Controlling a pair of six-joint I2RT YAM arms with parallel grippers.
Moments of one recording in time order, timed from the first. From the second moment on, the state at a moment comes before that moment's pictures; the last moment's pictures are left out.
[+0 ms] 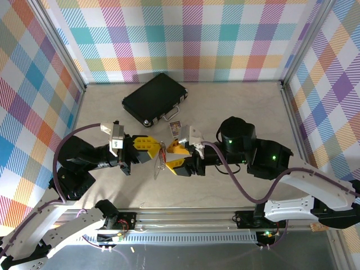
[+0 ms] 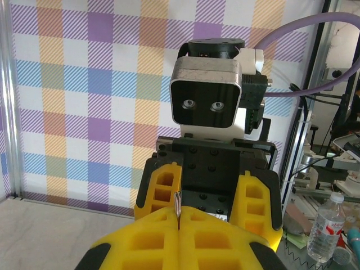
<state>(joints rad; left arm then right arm) -0.73 0.70 1.02 -0.06 0.69 -0.26 1.21 1.12 1.45 -0.55 -0.33 -0.06</state>
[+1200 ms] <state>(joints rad) -0.73 0.70 1.02 -0.08 0.67 -0.28 1.21 1.15 1.44 -0.50 -0.21 -0.05</state>
